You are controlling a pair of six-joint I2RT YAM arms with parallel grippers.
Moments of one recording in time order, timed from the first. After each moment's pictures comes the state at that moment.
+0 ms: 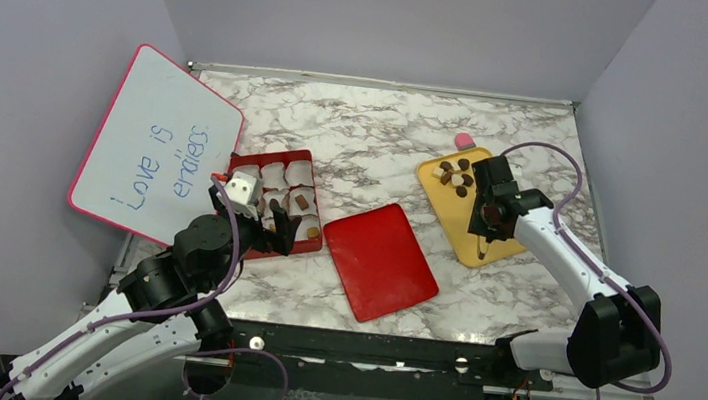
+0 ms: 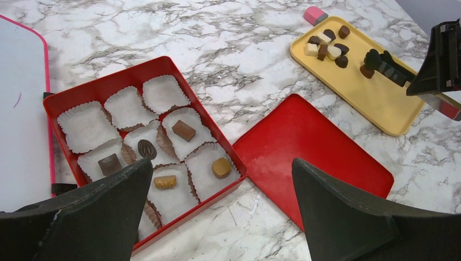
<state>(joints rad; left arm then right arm) -0.87 0.42 0.67 -0.49 -0.46 -0.27 0.35 1.35 0.97 -0.76 0.37 0.44</state>
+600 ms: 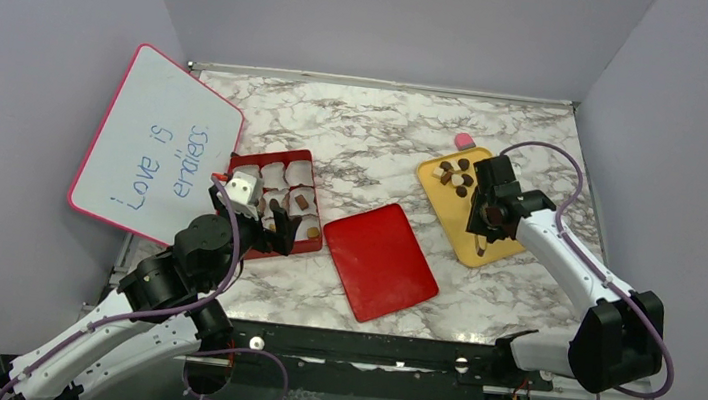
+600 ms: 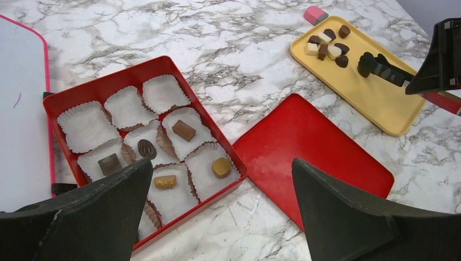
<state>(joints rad) -0.87 0.42 0.67 -0.49 -0.46 -0.27 0.34 1.32 0.97 -0.74 0.32 0.42</state>
